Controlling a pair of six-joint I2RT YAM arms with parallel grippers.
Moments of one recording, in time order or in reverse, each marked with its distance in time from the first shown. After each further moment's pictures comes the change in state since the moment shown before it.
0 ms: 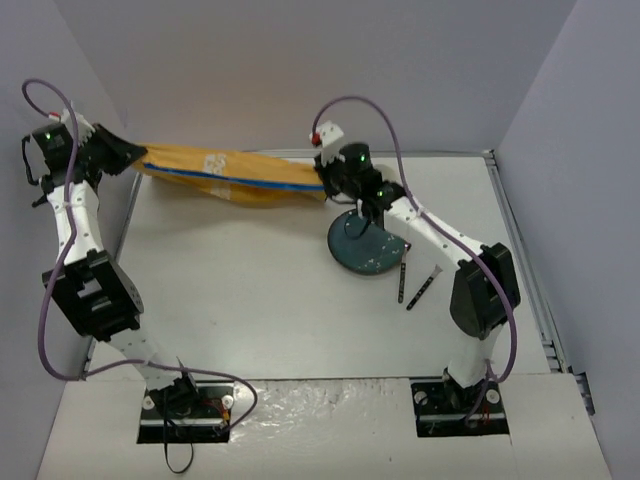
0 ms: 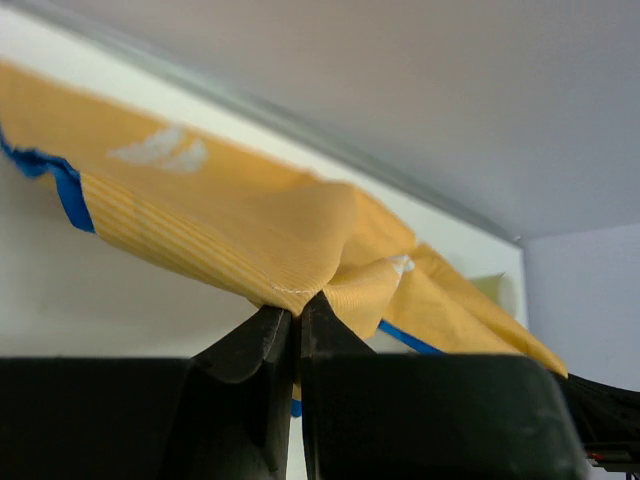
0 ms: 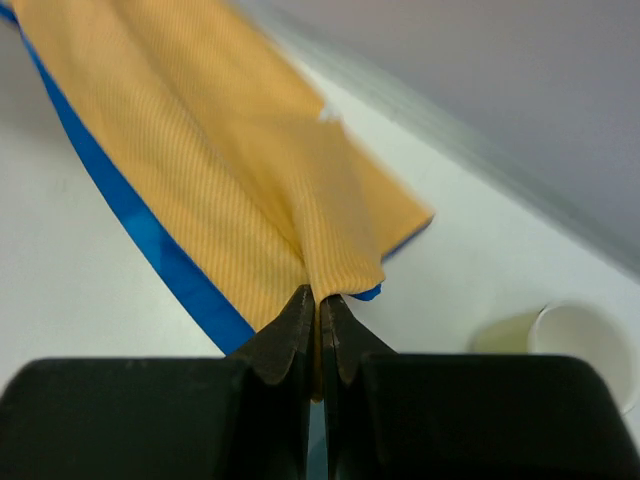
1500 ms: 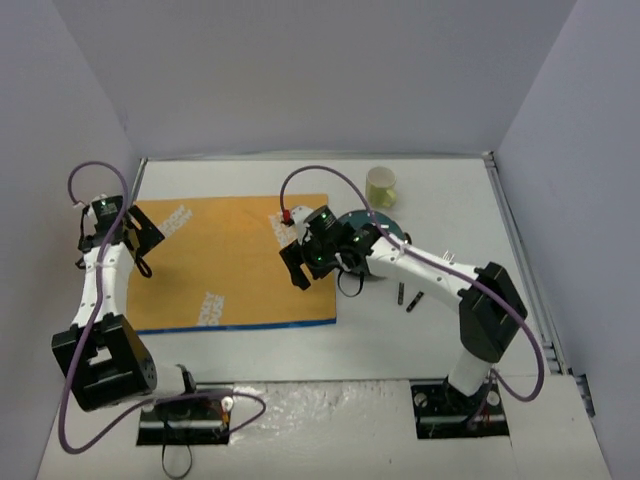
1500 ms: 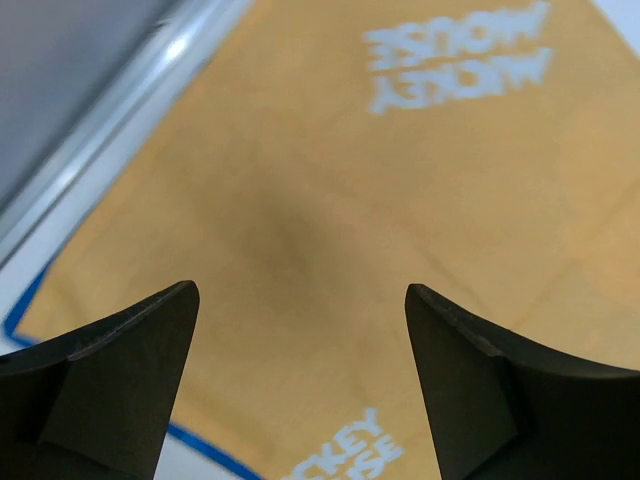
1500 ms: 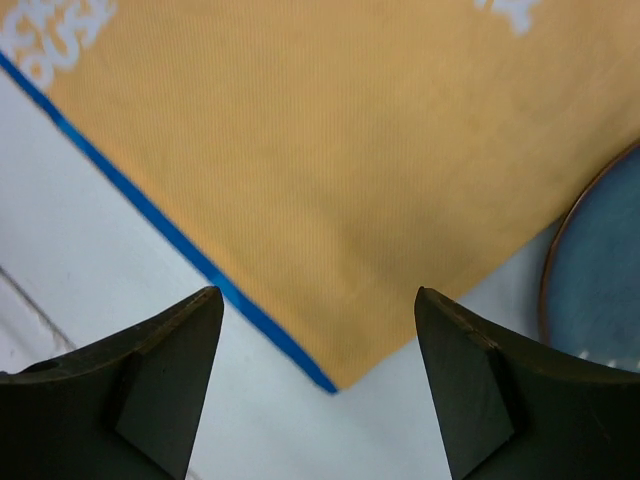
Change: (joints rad) left arm -0.121 -0.433 -0.644 -0.201 -0.864 0.074; right arm 0.239 -0.106 -0.185 -0.402 -0.131 0.245
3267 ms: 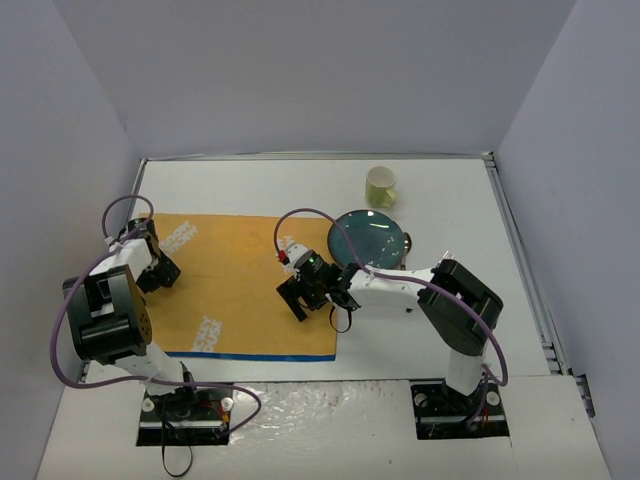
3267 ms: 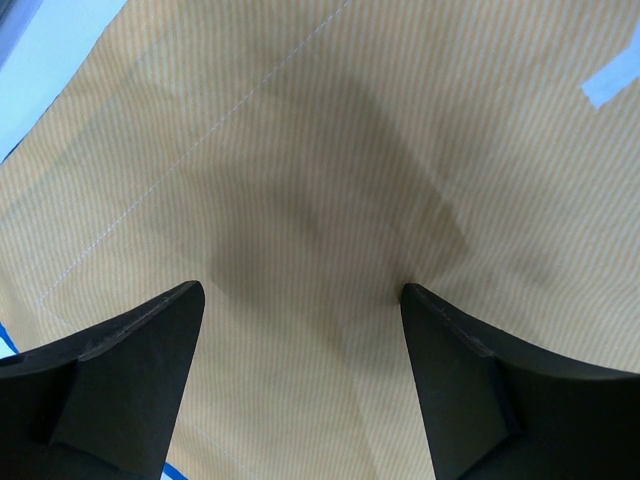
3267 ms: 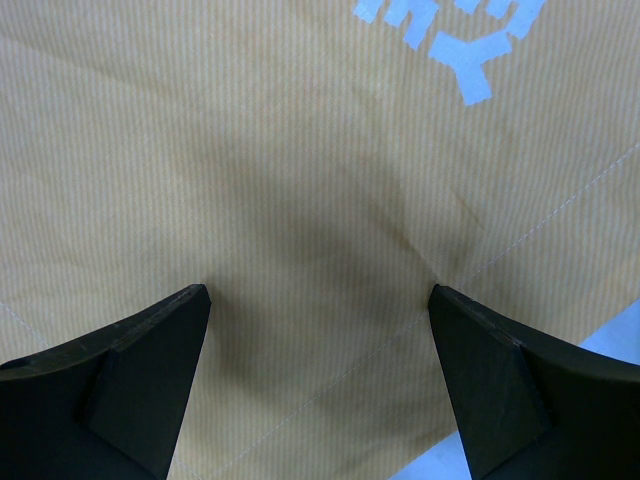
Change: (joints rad) left arm -0.047 0.277 -0.107 -0.053 -0.156 -0.101; right arm 0.104 0.124 -0.271 0.335 0.177 0.051
